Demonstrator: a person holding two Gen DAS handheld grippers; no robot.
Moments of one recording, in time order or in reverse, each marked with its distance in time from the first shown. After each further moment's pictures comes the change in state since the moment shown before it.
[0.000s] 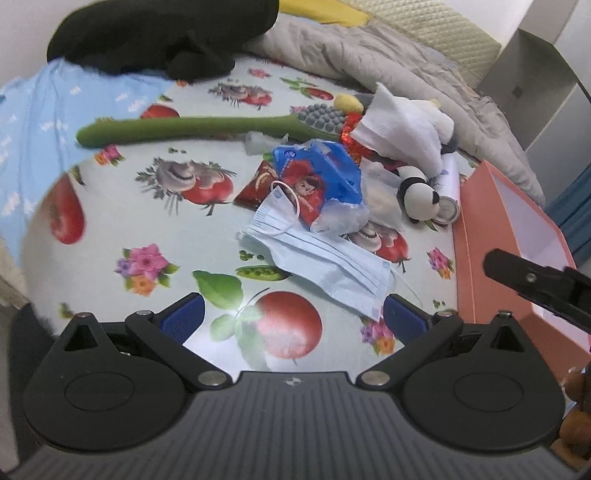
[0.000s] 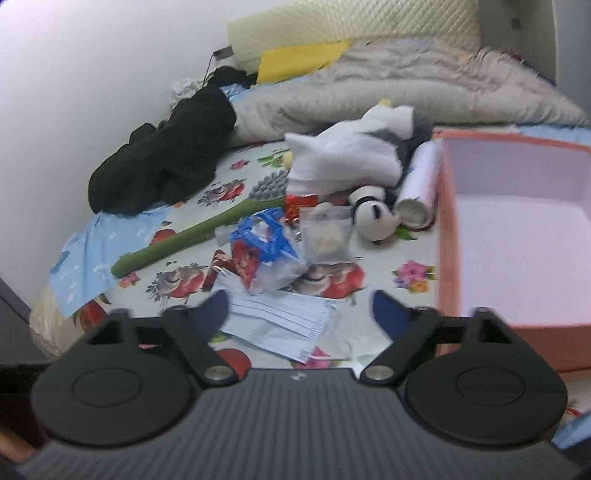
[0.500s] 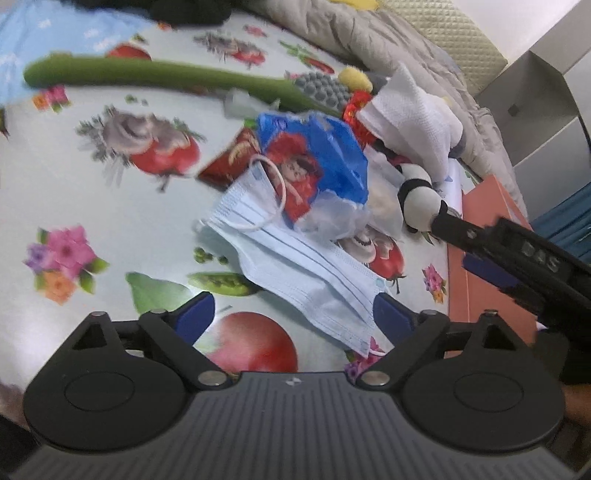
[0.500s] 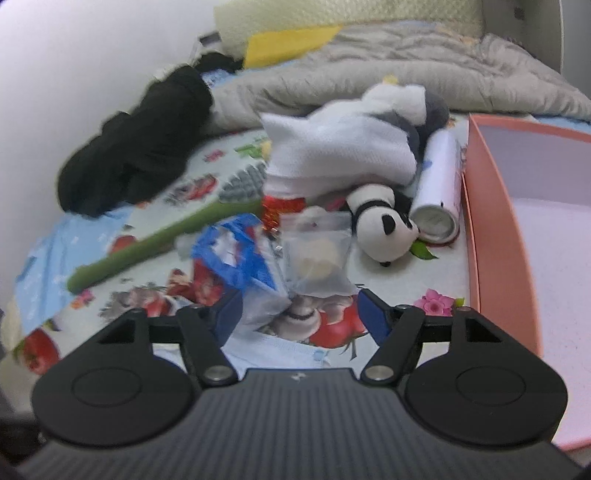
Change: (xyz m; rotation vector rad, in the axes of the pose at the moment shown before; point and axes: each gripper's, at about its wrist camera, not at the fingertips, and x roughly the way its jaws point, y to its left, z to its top) left arm 0.084 0.012 0.013 -0.139 0.083 -0.140; right arm 0.106 -0.011 0.027 -0.001 0.037 -0.040
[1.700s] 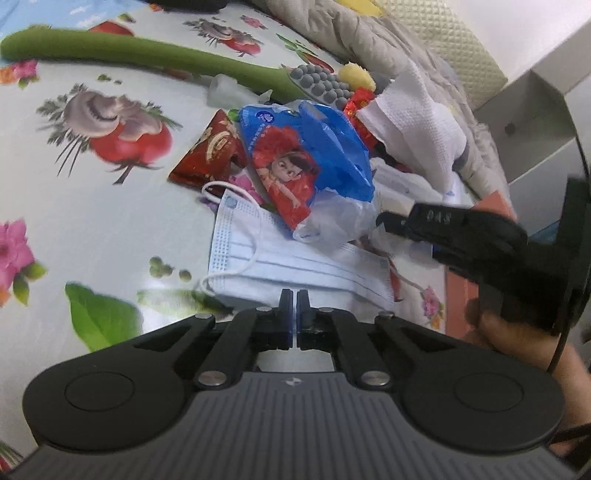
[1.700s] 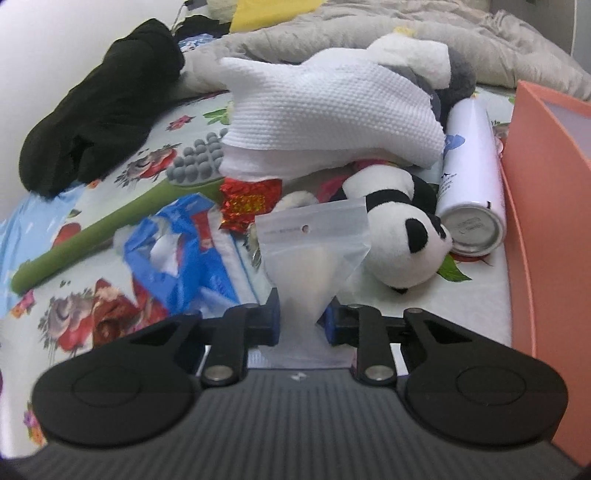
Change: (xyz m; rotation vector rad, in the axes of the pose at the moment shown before) left arm 0.039 0.000 0.004 -0.073 -0.038 -0.053; right arm 0.099 -0.007 0.021 -0.024 0.105 -0.050
